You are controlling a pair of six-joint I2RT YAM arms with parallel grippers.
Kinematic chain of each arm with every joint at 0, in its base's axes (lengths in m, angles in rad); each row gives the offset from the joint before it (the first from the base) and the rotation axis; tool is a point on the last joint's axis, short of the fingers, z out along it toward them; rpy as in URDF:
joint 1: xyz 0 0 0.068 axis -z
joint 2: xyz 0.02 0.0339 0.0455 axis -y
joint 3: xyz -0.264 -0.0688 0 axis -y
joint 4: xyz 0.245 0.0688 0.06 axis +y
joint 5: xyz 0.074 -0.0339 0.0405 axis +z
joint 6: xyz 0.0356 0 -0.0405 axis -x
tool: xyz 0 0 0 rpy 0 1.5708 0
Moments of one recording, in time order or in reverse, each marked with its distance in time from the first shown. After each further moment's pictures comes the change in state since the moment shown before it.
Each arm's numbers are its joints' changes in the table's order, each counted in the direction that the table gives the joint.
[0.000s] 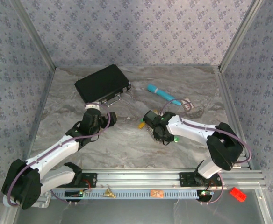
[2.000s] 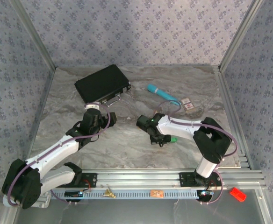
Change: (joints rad) left arm 0.000 -0.002 0.000 0.003 0.007 0.006; right arm -0.082 -0.117 0.060 0.066 -0.064 0.056
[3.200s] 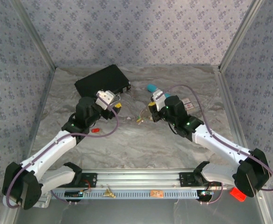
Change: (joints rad) left arm -0.036 -0.001 0.171 -0.176 -0.245 -0.850; right arm 0.239 0.515 -0.238 -0.948 0.309 0.955
